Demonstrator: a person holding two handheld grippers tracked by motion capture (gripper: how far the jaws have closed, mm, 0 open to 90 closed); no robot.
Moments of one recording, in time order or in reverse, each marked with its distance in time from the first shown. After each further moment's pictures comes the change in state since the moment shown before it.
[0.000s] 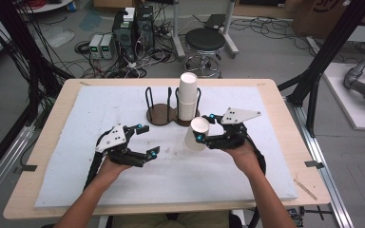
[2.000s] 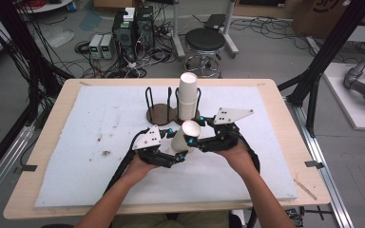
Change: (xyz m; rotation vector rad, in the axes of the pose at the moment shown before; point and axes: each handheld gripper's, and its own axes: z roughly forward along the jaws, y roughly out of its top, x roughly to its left) left arm -0.022 -0.005 0.071 0.129 -0.092 0.062; right arm 0.015 0.012 0.010 -0.021 0.117 0.020
